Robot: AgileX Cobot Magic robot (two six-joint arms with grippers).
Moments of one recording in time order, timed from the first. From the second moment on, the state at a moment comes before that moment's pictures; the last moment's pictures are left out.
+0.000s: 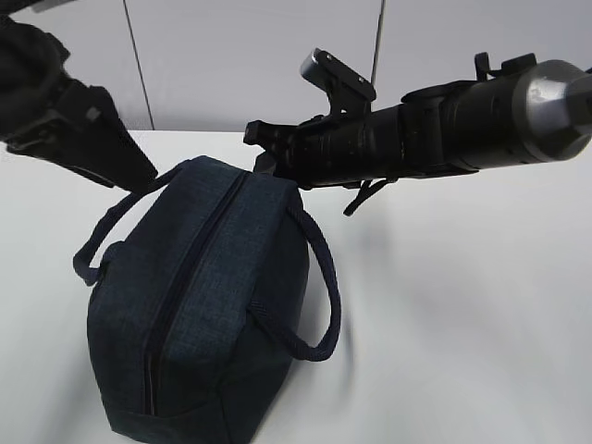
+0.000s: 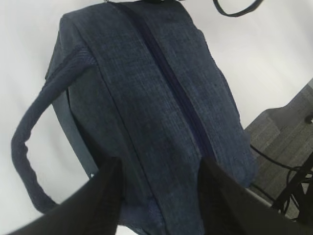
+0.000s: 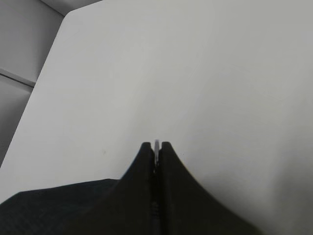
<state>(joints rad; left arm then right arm) -0.34 1.45 -1.24 -0.53 1.08 0.41 0.46 2.00 -1.31 1.83 0.31 -1.22</state>
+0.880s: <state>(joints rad) -0.34 1.73 -1.34 -0.50 1.13 0.38 0.46 2.00 -1.31 1.83 0.33 -1.23</state>
